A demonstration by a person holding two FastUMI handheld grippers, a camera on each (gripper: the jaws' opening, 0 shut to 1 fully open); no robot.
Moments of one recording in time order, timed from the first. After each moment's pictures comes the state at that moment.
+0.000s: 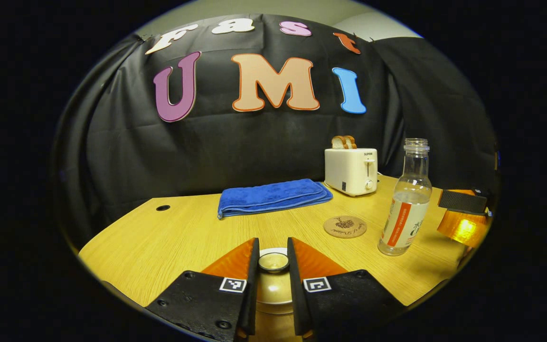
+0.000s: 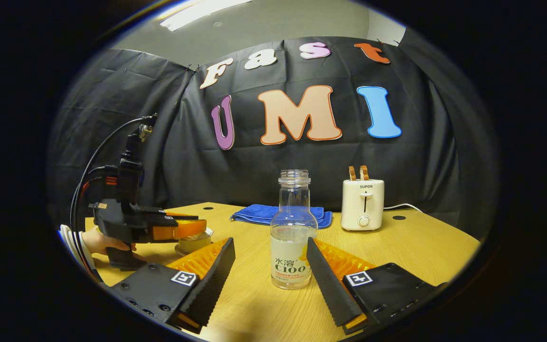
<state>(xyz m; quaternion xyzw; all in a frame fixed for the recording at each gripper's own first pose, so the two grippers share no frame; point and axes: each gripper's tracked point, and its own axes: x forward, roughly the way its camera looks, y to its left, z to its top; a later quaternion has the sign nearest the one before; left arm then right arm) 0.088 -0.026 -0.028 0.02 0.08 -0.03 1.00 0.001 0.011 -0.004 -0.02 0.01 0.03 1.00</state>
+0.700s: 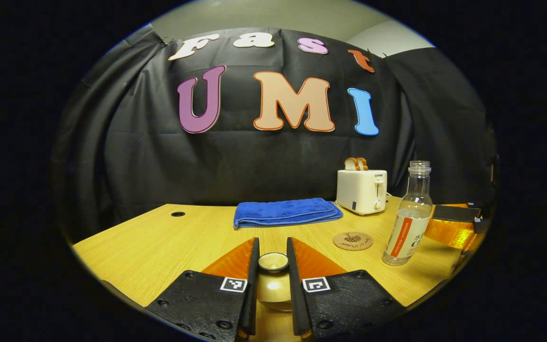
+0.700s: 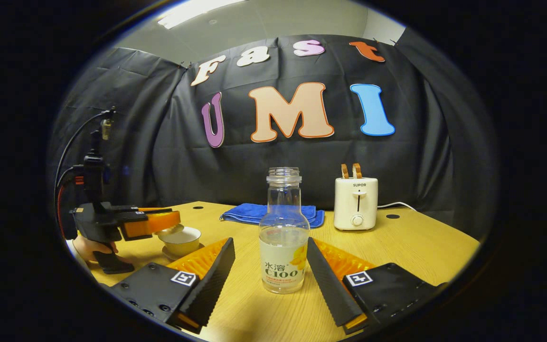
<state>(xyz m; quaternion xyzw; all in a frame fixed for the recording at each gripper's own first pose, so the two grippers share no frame) 0.066 -0.001 -0.007 -0.01 0.01 0.01 1.00 0.021 -0.001 -0.007 -0.02 0.01 0.00 1.00</state>
